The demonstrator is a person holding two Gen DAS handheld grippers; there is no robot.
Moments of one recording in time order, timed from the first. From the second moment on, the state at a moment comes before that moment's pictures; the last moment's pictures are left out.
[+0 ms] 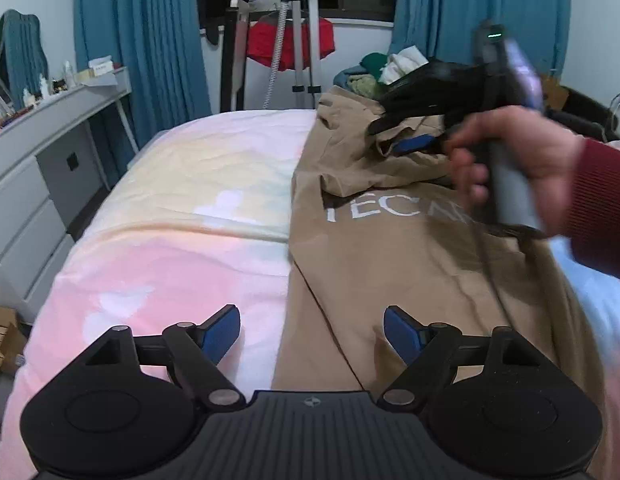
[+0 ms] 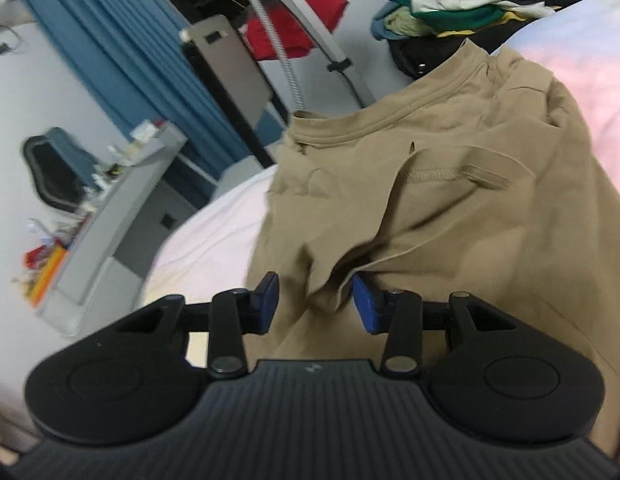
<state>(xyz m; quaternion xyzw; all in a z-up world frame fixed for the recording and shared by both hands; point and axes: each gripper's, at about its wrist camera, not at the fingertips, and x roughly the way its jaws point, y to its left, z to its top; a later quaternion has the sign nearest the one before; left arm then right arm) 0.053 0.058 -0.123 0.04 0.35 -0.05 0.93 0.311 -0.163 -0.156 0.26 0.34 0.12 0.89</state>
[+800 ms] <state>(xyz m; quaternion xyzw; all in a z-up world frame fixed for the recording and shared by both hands) 0.060 0.066 -0.133 0.00 0.37 -0.09 0.93 0.212 -0.223 -0.103 0.18 0.26 0.07 0.95</state>
